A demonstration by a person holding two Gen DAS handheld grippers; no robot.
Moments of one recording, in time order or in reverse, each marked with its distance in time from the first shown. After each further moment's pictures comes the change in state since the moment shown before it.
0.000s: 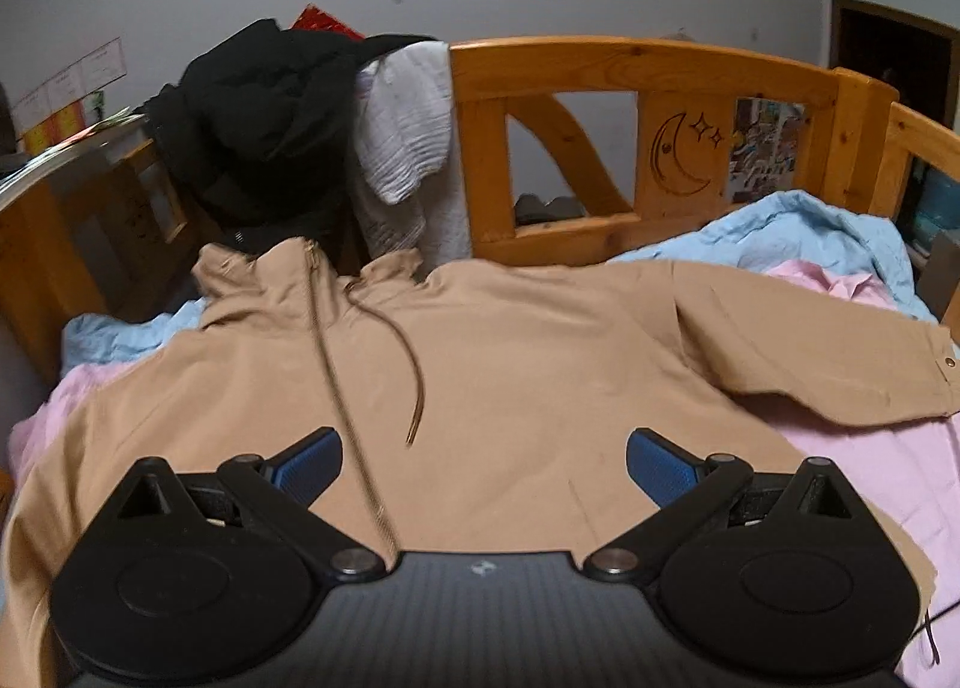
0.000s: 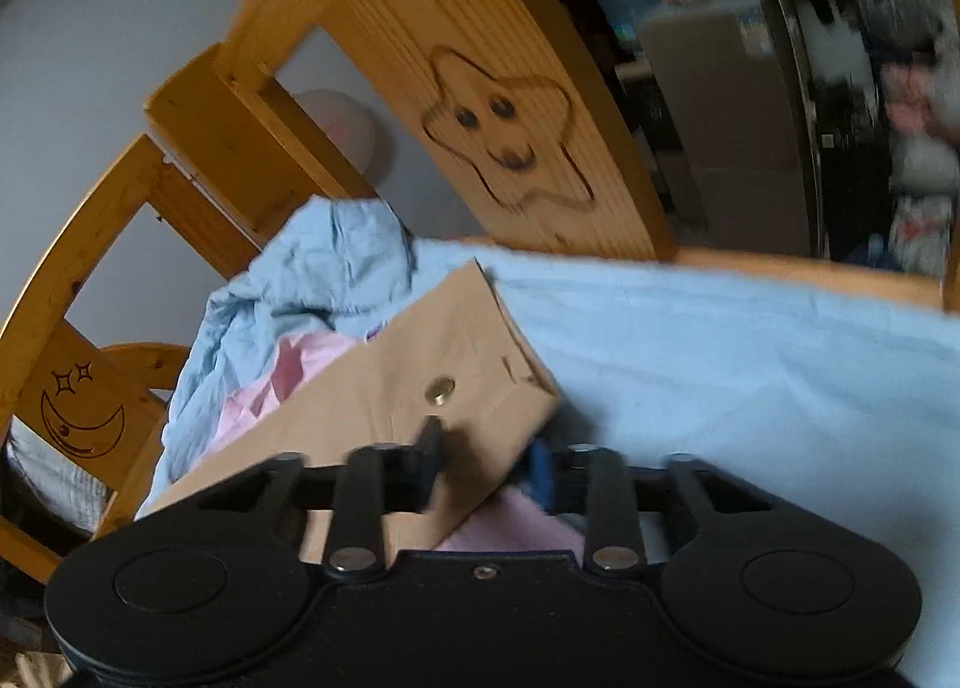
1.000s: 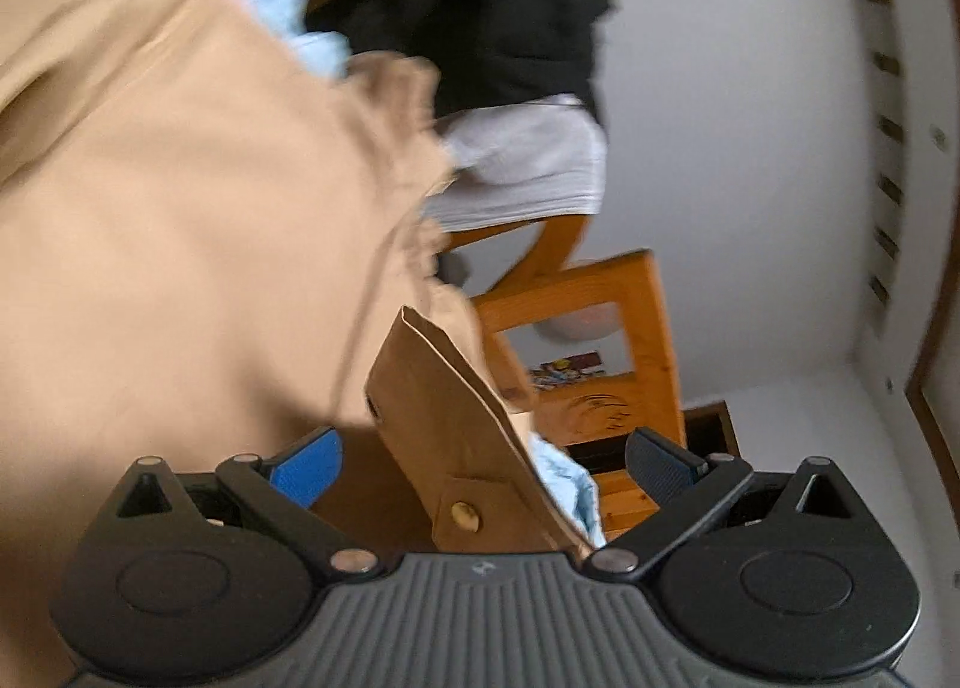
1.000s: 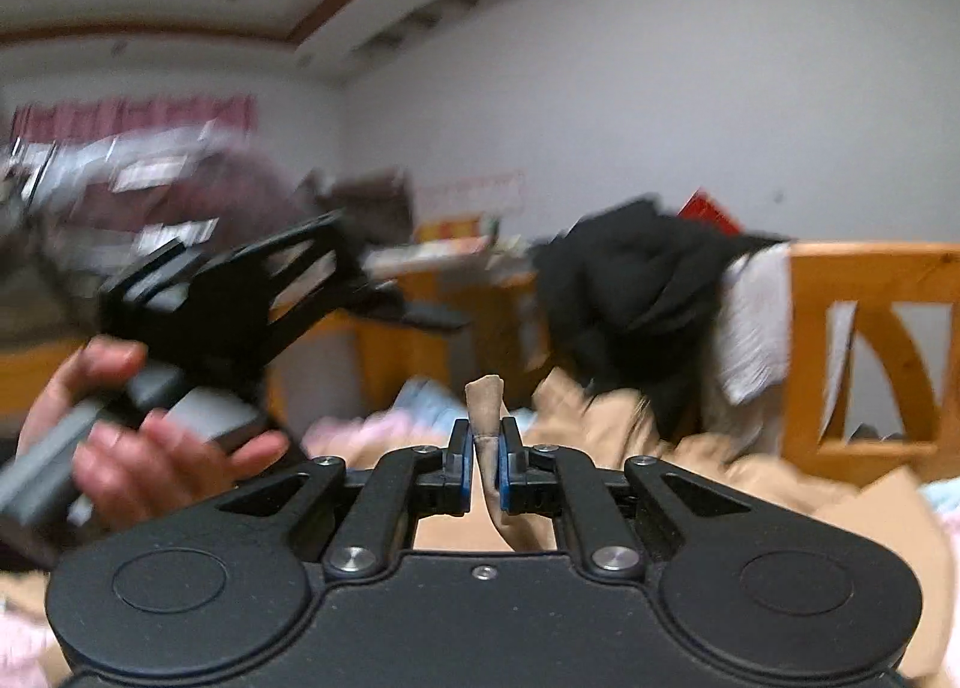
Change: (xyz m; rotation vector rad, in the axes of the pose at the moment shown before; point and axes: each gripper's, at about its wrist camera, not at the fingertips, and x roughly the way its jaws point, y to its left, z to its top) left arm 0.025 0.252 -0.097 -1.109 0.013 -0.630; right arm -0.196 0.296 -0.257 -0.937 0.051 1.163
